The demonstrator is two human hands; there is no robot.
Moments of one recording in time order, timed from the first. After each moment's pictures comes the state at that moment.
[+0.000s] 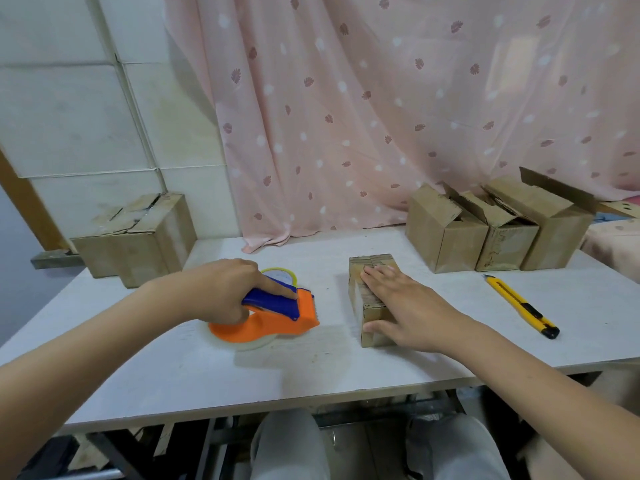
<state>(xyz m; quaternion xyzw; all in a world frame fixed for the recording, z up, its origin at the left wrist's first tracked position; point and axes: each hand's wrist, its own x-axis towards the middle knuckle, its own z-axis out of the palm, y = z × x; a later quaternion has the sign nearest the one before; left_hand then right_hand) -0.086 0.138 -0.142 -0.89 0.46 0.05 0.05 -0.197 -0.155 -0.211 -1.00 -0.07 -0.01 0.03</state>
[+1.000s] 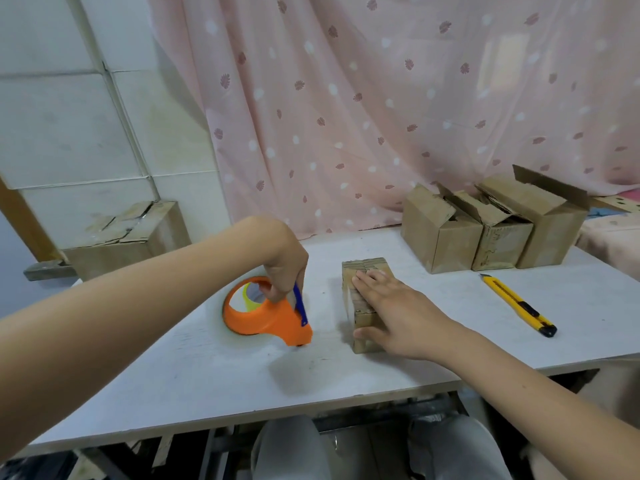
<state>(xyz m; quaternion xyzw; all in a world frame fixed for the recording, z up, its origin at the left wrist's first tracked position) -0.087 0.028 -0.089 -0.86 0.35 0.22 0.31 -0.196 -0.148 -0.217 -1.00 -0.07 -0.03 0.03</state>
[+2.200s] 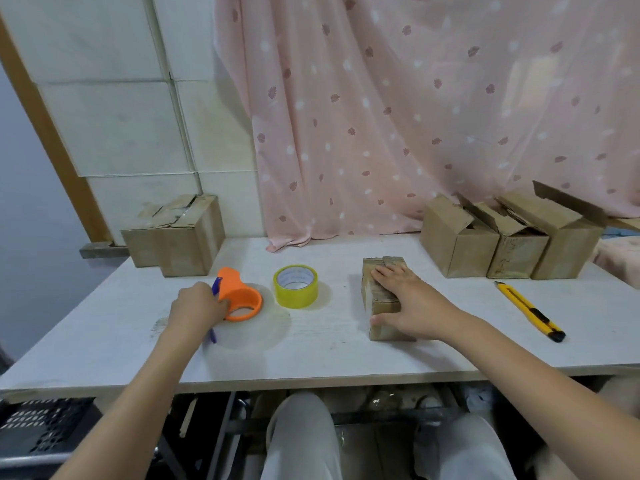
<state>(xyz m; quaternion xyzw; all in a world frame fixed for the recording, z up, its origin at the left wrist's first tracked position) -0.079 0.205 -0.220 -0.98 -0.09 -0.01 -0.18 -0.196 -0.137 -0.206 -0.99 -0.03 -0.01 0.12</state>
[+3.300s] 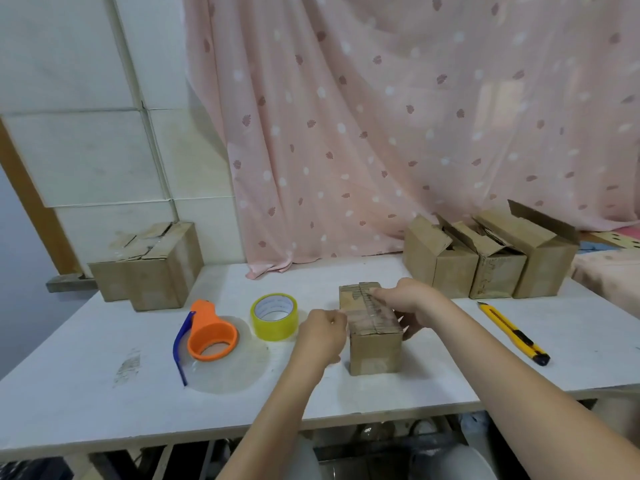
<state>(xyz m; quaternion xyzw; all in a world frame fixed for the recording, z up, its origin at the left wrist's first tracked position) -0.152 0.010 -0.208 -0.83 0.07 0.14 -0.53 -0.160 -0.156 -0.163 -0.83 0.29 0.09 0.46</state>
